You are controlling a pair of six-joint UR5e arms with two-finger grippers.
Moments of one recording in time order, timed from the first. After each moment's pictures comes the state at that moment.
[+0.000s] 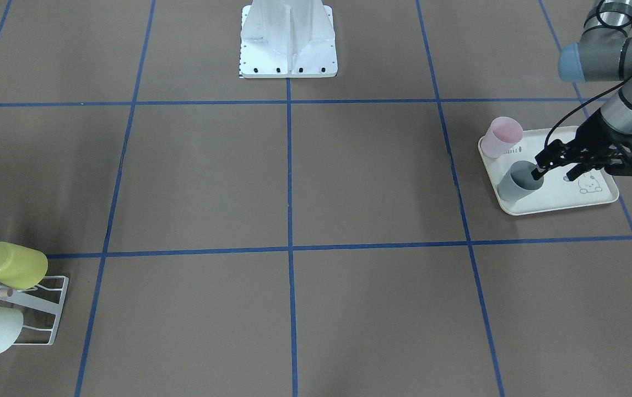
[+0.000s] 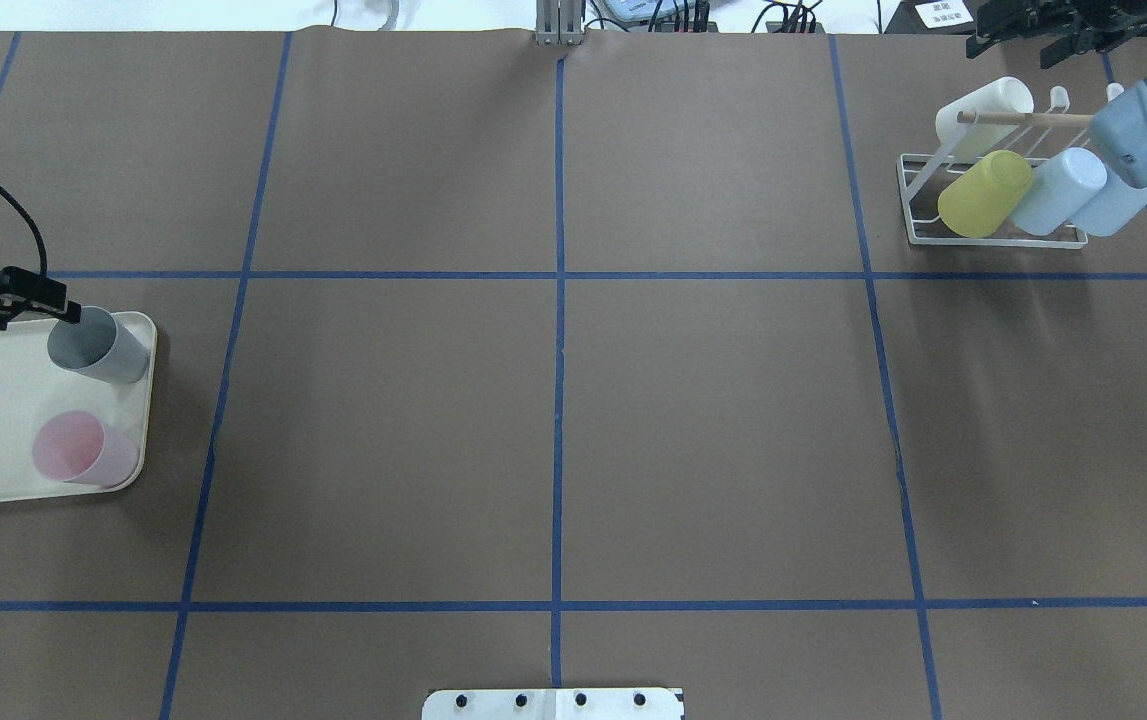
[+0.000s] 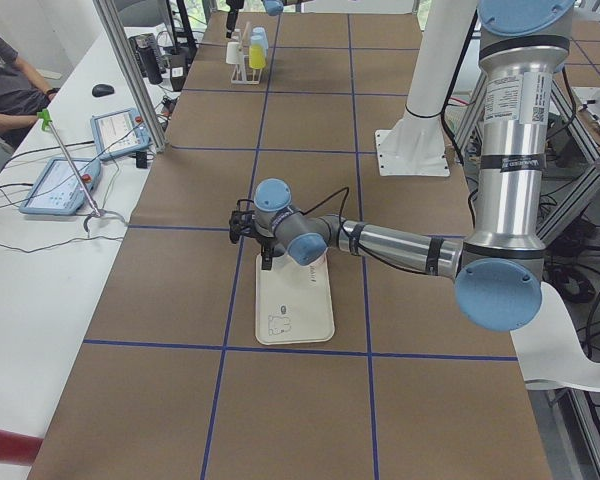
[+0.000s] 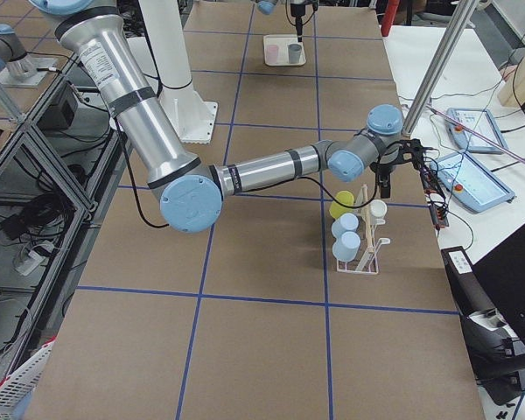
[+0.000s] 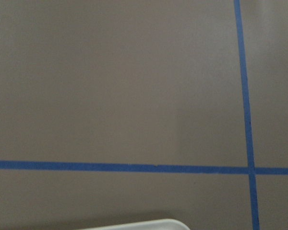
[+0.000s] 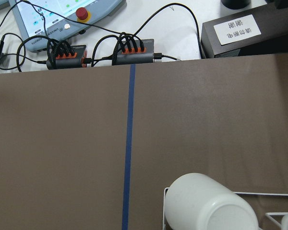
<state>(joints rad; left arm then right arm) -1.03 -1.56 -1.69 -2.18 -2.25 -0.89 1.27 -1.06 1.32 -1.09 2.27 0.74</state>
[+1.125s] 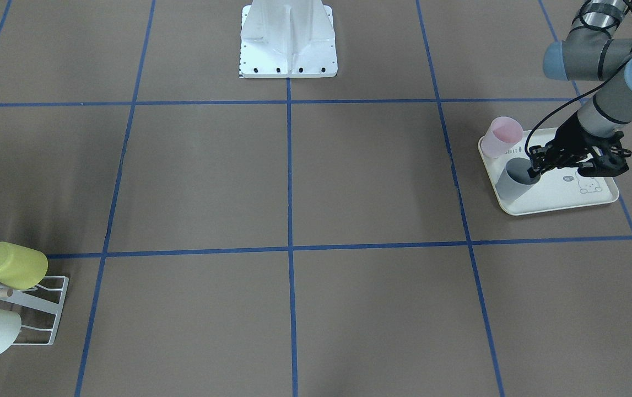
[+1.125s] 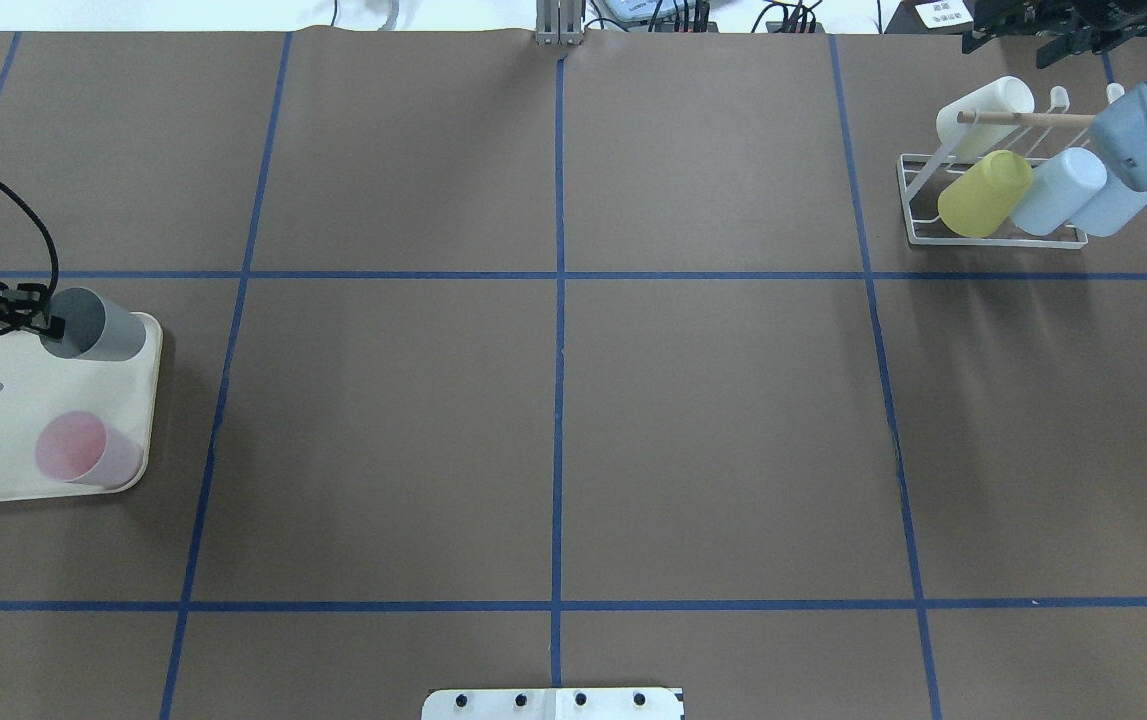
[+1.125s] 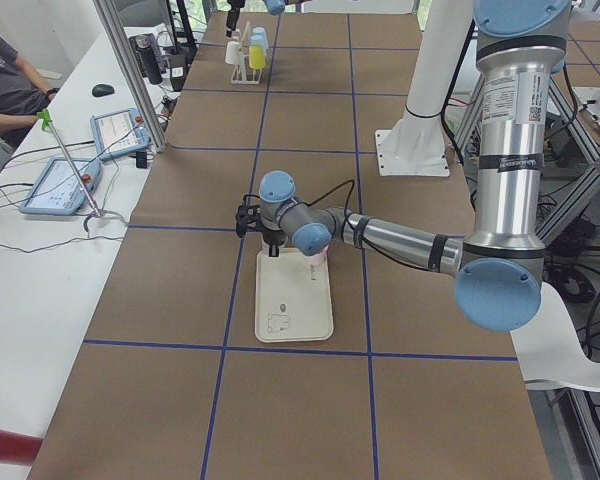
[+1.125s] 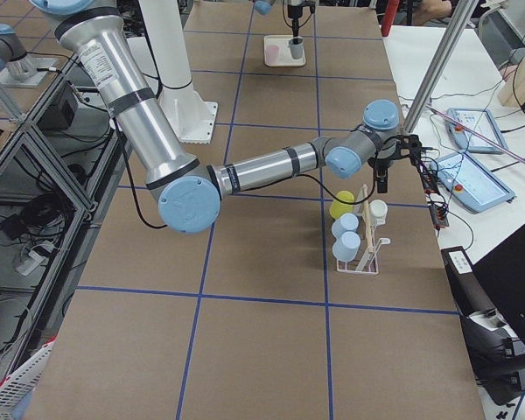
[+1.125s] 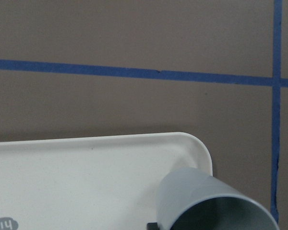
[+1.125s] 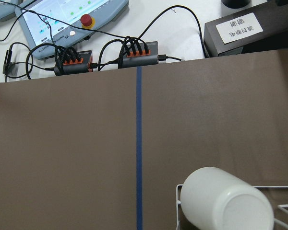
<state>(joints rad) -1.04 -1.56 -1.79 -2.11 -2.24 -0.90 1.26 -1.07 1.37 -1.09 2.27 0.82</state>
